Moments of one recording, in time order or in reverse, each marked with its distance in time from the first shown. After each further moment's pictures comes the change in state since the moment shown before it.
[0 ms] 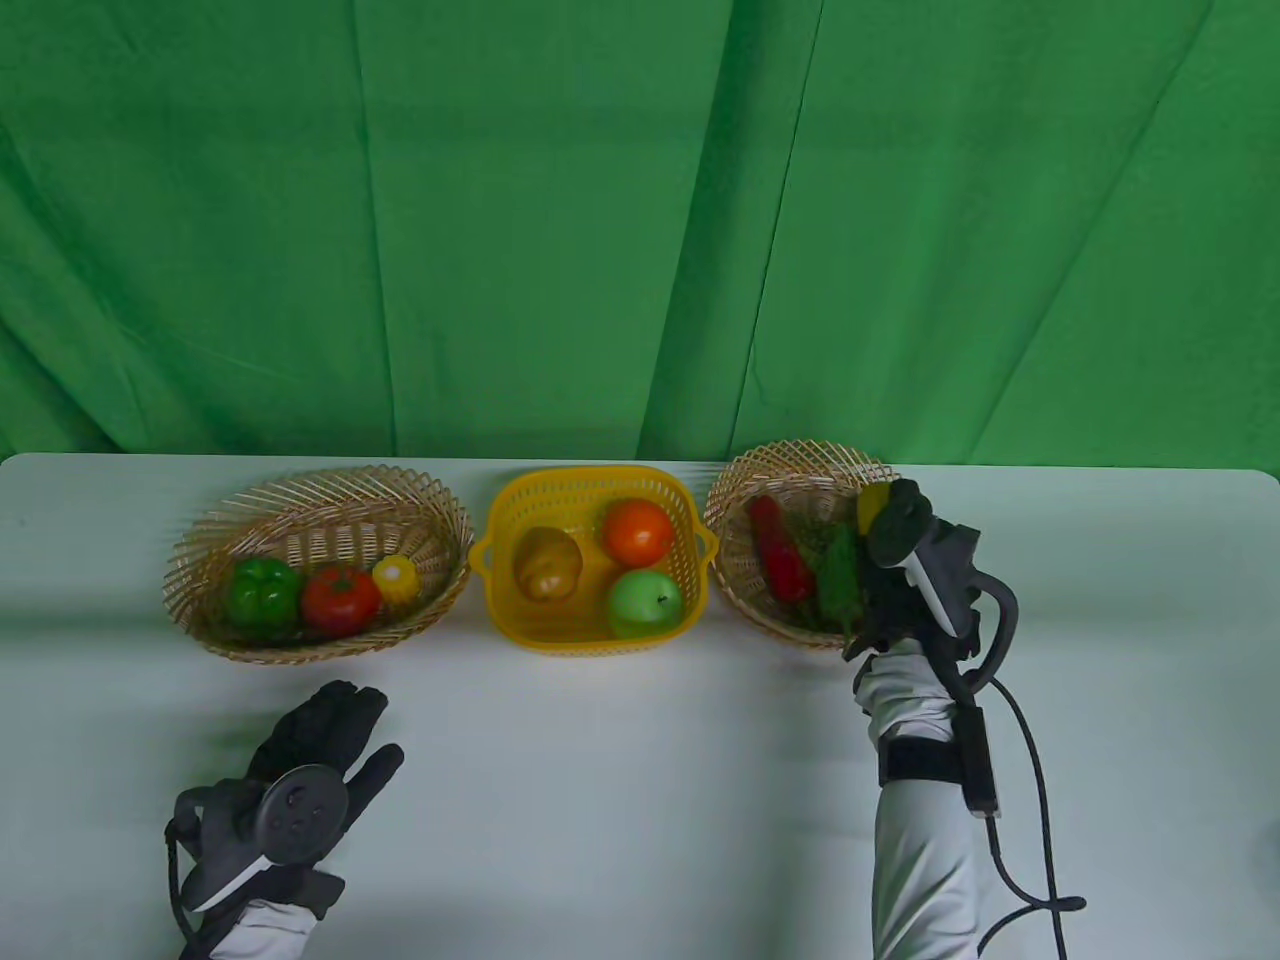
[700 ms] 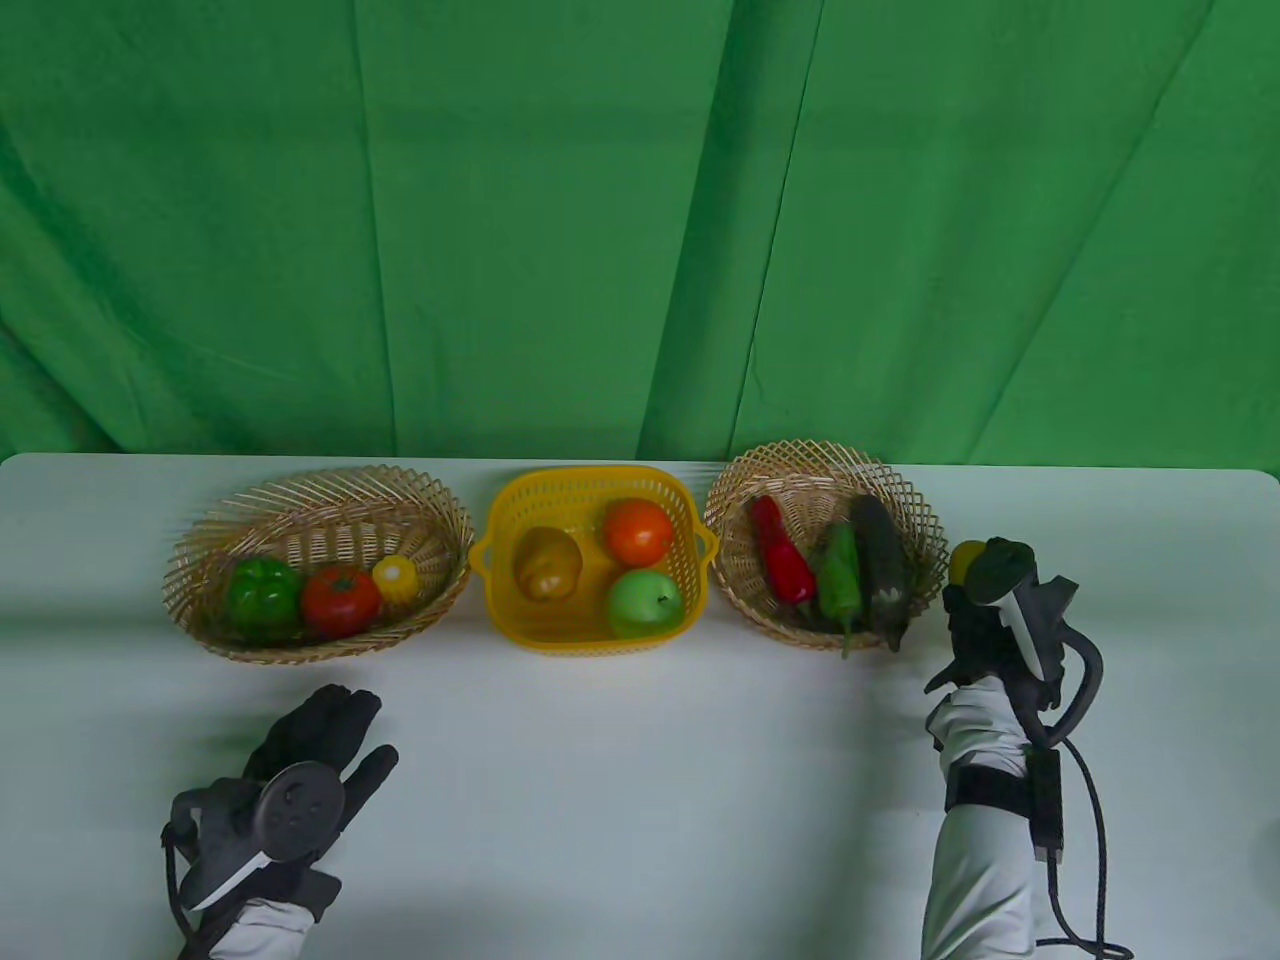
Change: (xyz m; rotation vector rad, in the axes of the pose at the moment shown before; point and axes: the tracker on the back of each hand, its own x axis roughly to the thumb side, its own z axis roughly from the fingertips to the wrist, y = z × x) left_hand -0.001 0.003 0.001 -0.025 0.028 -0.003; right_hand -0.103 0.022 -0.020 0.075 0.203 -0.061
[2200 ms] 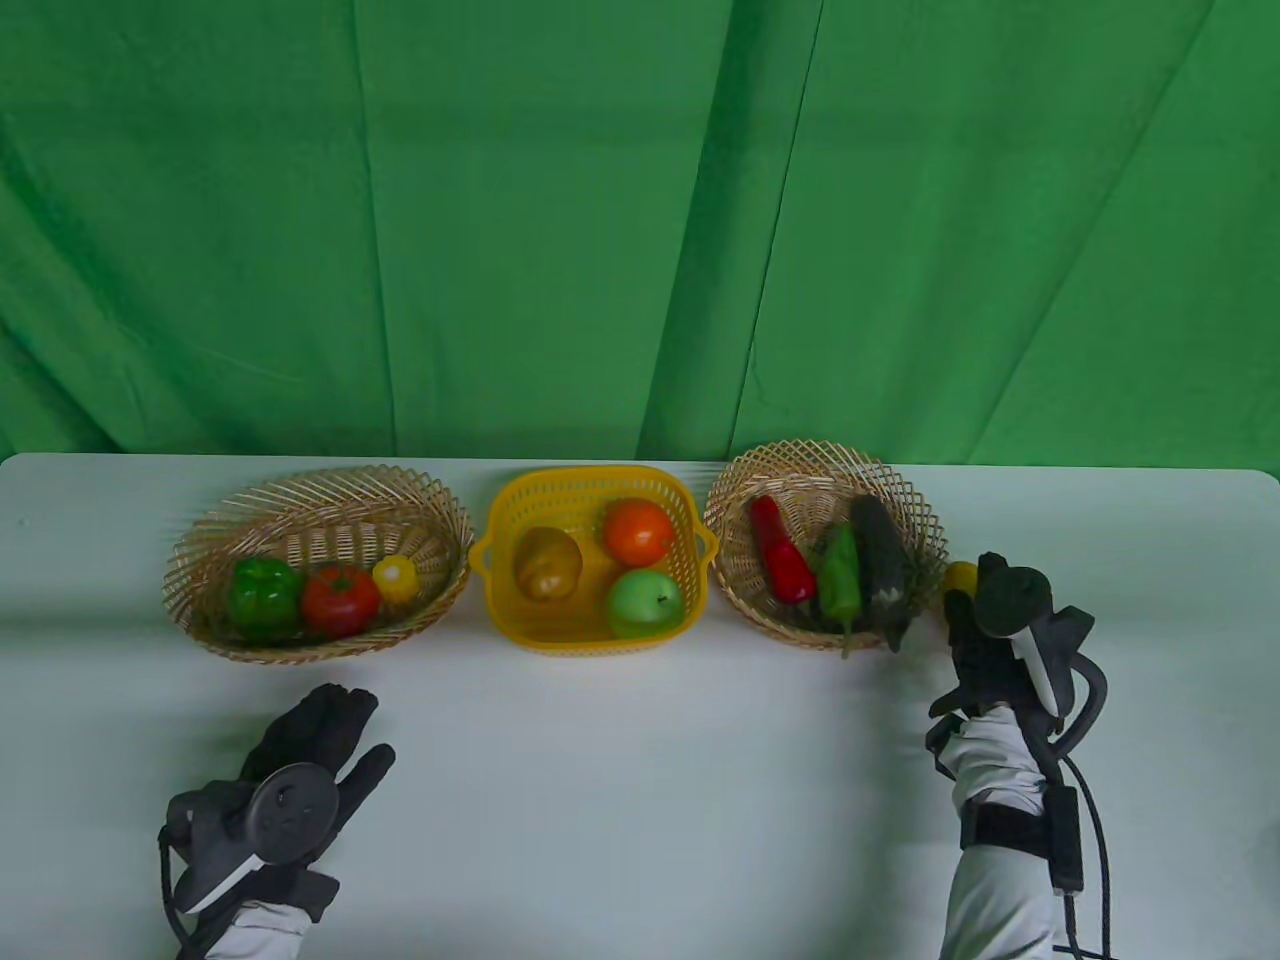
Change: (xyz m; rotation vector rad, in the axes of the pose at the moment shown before) left_hand -0.003 0.002 0.002 0.012 0.010 0.020; right_hand -0.022 0.009 0.012 -0.049 -0.088 -0.135
